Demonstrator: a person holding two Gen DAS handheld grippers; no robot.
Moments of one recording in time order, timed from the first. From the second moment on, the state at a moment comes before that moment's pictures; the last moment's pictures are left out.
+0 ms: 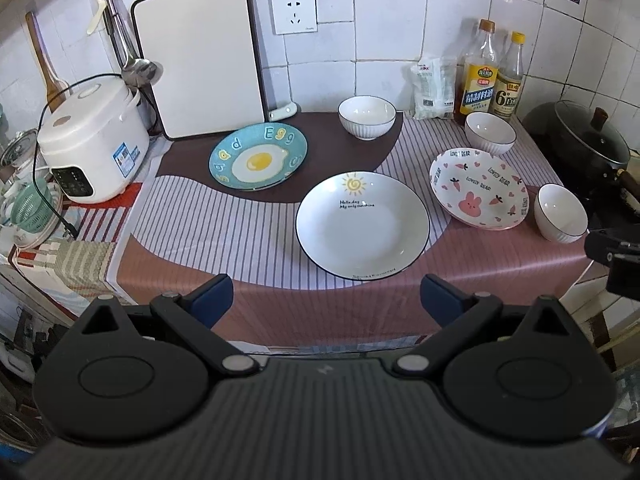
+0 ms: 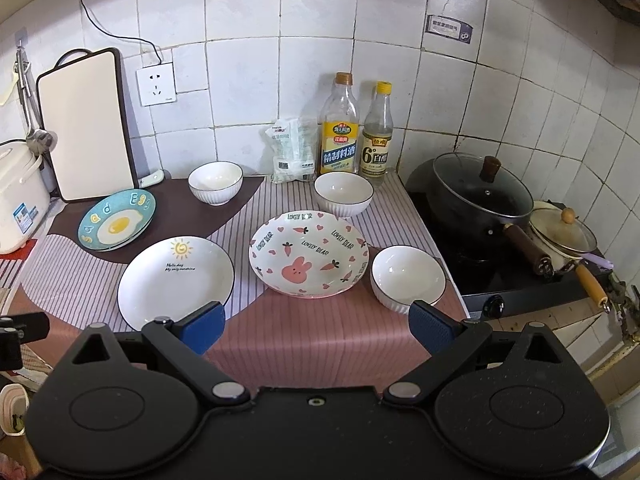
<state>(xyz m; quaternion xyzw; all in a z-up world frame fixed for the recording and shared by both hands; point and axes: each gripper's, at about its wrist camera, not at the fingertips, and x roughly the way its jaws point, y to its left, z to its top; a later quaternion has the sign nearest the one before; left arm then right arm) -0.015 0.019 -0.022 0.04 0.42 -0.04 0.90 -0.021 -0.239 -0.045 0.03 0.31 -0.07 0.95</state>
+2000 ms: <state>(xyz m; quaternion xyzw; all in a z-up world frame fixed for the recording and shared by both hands) 0.043 0.063 -0.073 -0.01 0.44 -0.05 0.90 0.025 -0.225 -0.105 0.02 0.21 0.10 0.97</state>
